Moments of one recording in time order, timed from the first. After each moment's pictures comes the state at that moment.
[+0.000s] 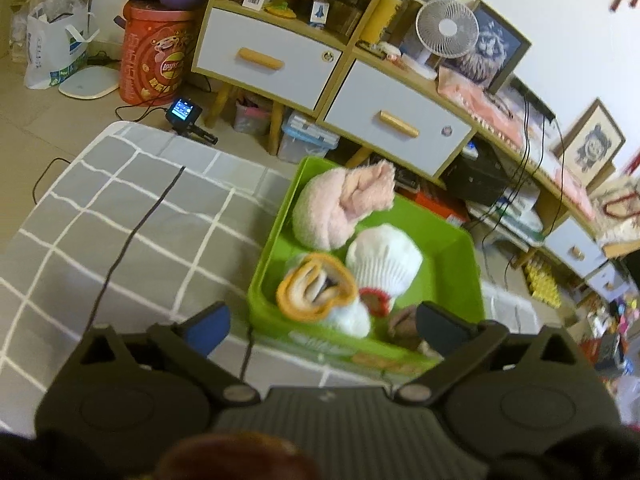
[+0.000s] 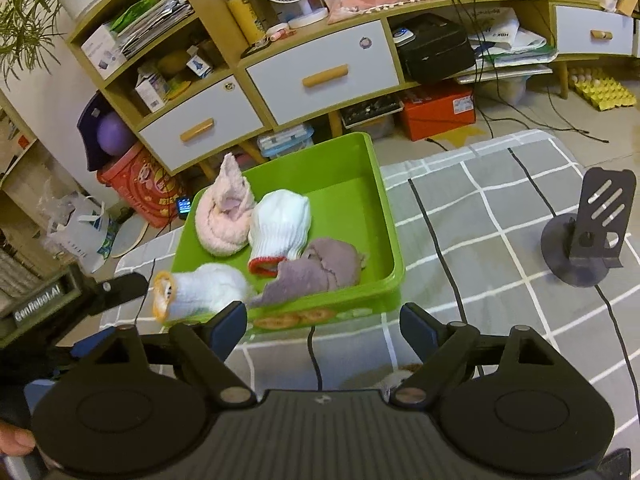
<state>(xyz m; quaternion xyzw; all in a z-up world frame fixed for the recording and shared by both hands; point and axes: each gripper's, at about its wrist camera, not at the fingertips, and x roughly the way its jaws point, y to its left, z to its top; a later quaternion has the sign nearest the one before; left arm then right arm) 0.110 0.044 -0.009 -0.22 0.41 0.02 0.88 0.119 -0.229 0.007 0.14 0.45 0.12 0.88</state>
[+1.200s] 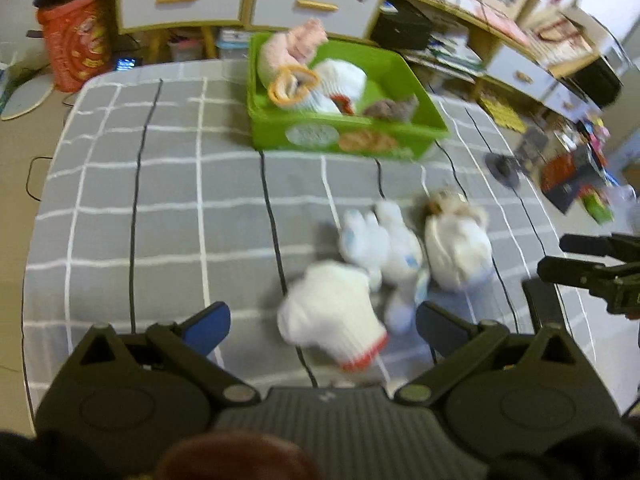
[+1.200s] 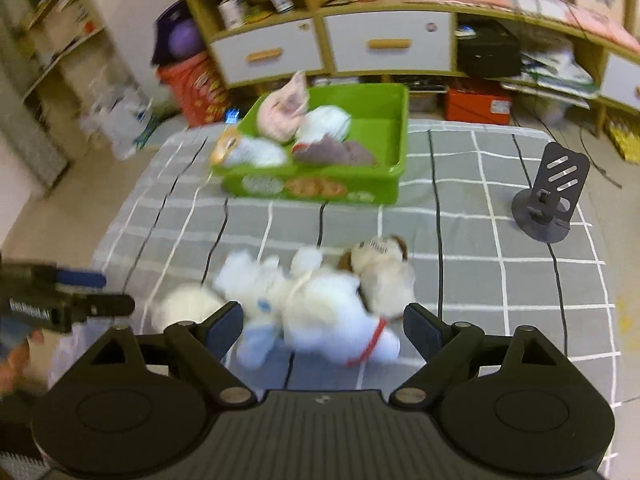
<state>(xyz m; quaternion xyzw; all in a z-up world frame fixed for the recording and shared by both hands) -0.030 0.052 -0.001 -0.06 0.53 -0.14 0.83 -0.015 -0.244 0.031 -0.02 0.47 0.21 0.85</state>
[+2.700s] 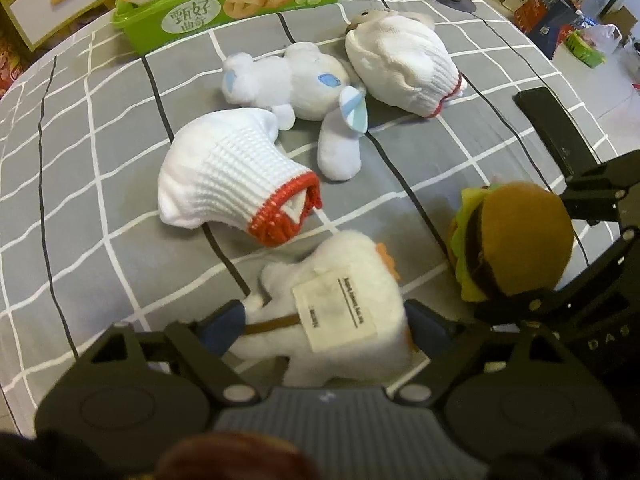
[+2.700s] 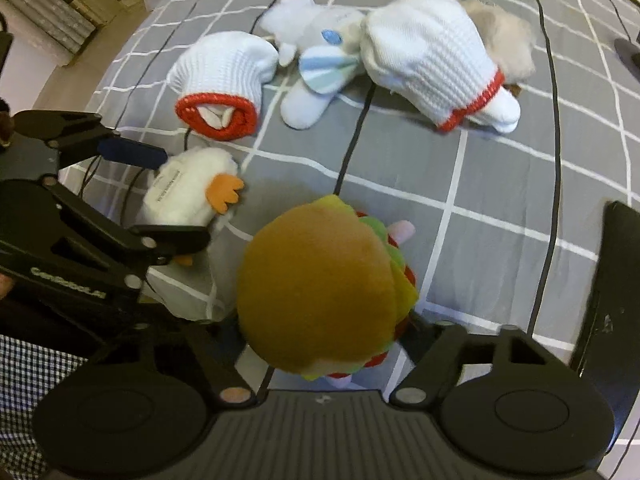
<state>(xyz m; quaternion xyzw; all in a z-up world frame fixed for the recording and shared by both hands) -0.072 -0.023 -0.072 0.10 0.60 -0.20 0.76 -0.071 -0.218 -0.082 -0.06 0.63 0.27 0.72</state>
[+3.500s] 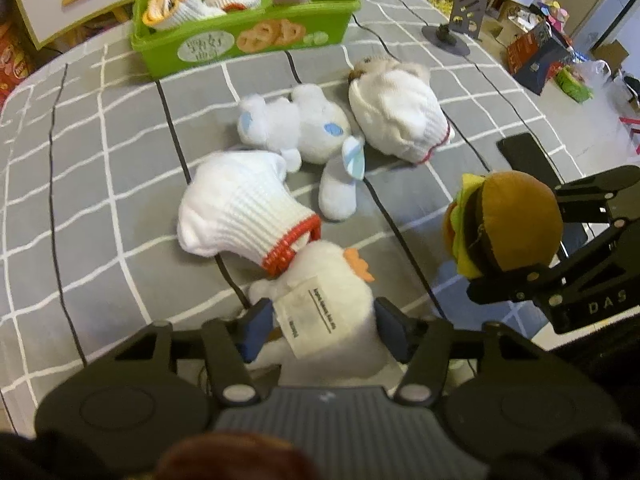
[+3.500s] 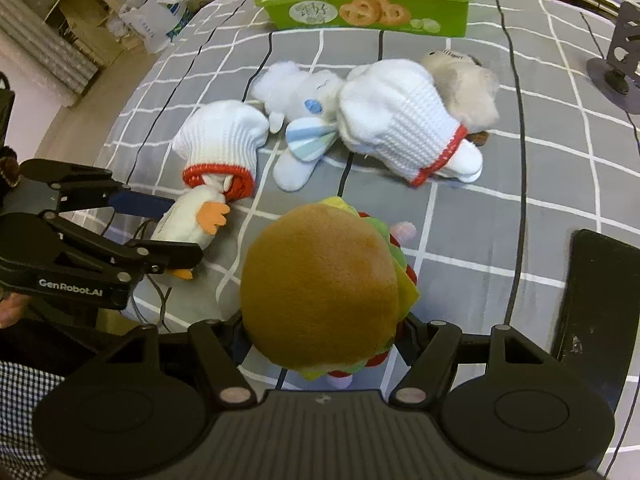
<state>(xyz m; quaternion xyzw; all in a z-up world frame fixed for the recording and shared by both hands) -0.065 -0.010 -0.042 0.06 0.58 -0.21 0.78 -0.060 -0.235 -0.051 -0.02 0.59 0.27 0.76</state>
